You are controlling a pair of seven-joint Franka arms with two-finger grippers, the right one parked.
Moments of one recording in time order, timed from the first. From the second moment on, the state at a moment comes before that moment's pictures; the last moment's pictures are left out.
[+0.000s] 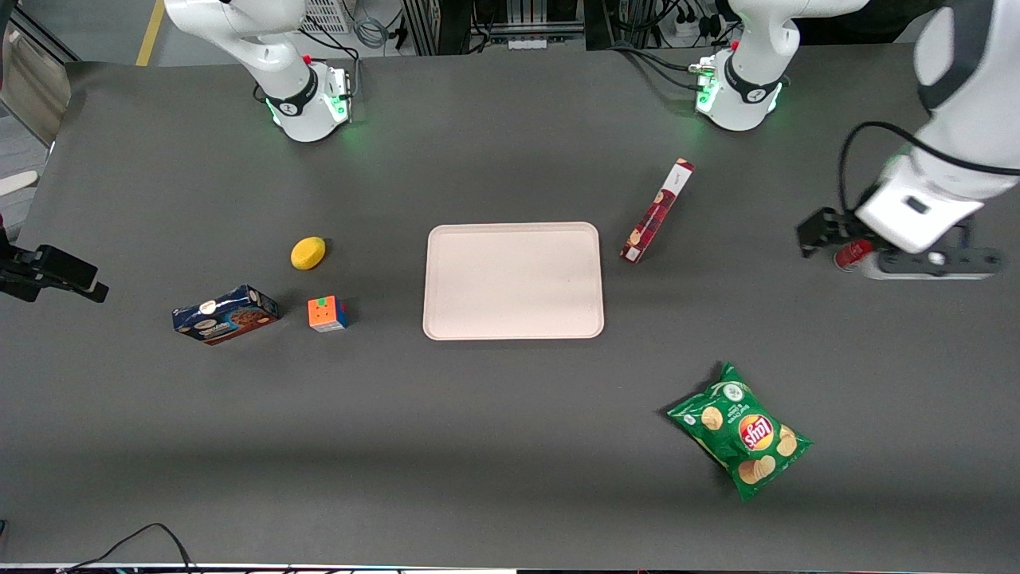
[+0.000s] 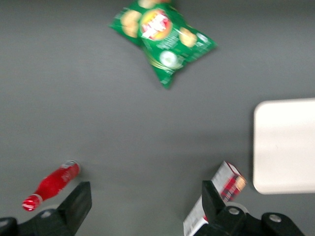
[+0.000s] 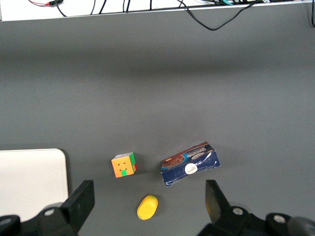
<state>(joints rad) -0.02 0.00 -0.17 -1.73 0.03 1.71 -0.14</state>
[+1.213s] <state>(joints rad) -0.03 -0.26 -0.41 -2.36 -0.04 2.06 -0.02</state>
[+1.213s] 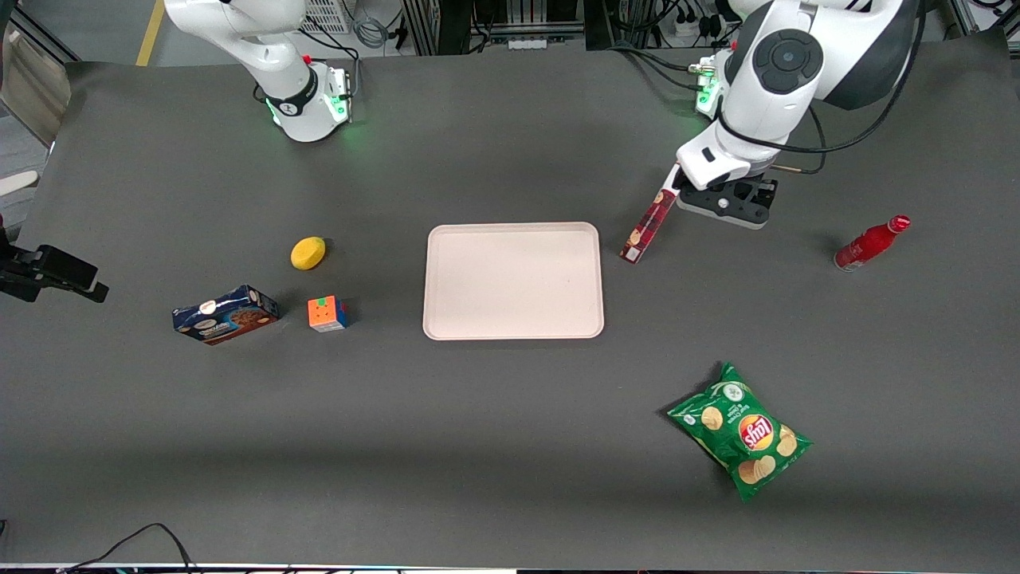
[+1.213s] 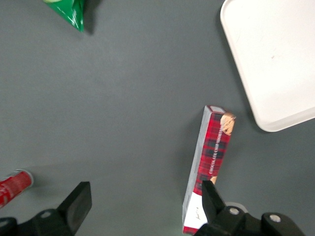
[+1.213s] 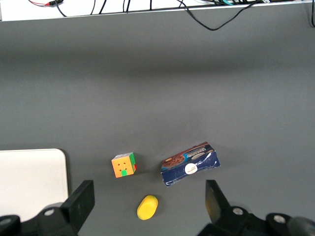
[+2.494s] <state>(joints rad) -0.08 -0.20 -0.68 -2.82 -0.25 2.77 0.01</state>
